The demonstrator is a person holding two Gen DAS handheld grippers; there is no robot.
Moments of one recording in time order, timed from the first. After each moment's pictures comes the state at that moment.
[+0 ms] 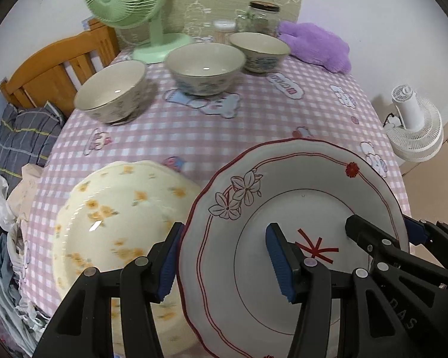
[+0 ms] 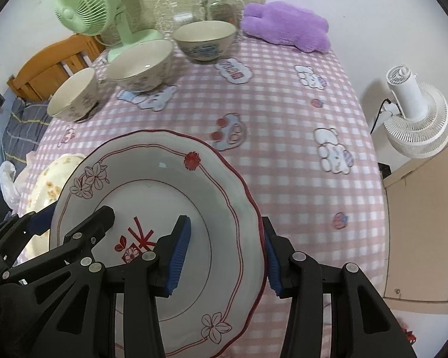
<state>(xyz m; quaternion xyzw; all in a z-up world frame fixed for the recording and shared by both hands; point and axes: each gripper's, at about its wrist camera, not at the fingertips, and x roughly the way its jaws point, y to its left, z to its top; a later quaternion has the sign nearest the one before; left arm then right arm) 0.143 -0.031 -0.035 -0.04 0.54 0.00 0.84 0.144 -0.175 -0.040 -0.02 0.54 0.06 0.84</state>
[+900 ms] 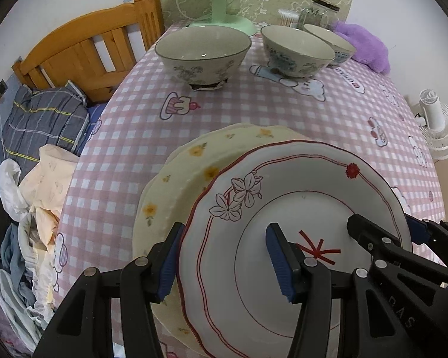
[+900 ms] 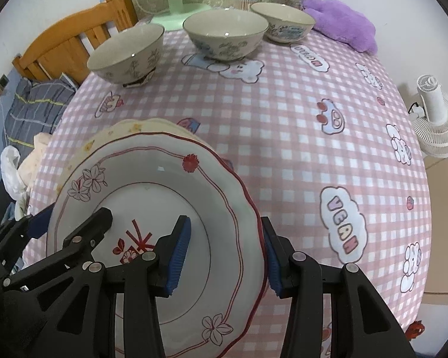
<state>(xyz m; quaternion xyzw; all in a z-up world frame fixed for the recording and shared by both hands) 0.119 0.093 -0.067 -0.03 0.55 0.02 0.83 0.130 -0.034 -0.071 -0.03 0.57 0.07 0.82</state>
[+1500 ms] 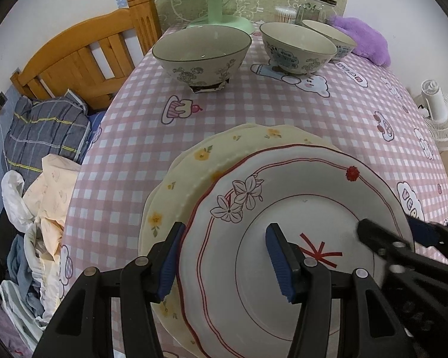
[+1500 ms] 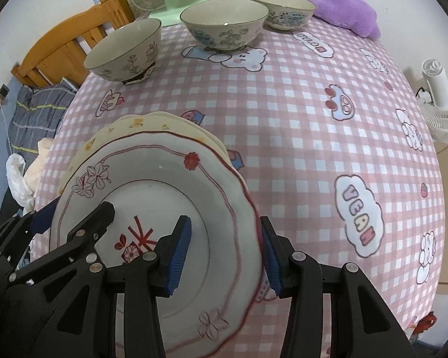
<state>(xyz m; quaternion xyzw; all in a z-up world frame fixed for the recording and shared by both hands) 0.124 0.095 -0.072 -0.01 0.55 0.02 0.84 0.130 -0.040 -0.077 0.00 0.57 0.07 0.82</state>
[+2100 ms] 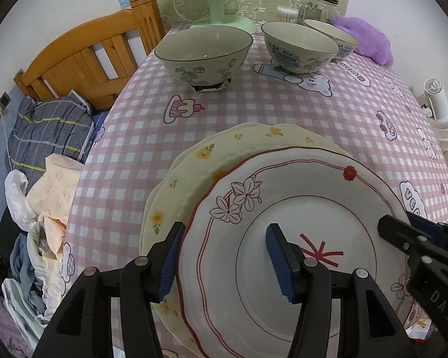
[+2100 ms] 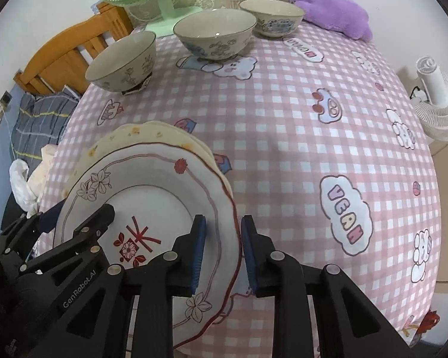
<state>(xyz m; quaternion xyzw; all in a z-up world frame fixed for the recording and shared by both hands) 0.123 0.091 -0.072 0.00 0.55 0.03 0.84 0.127 -0.052 -0.071 0.01 0.57 0.08 0.82</state>
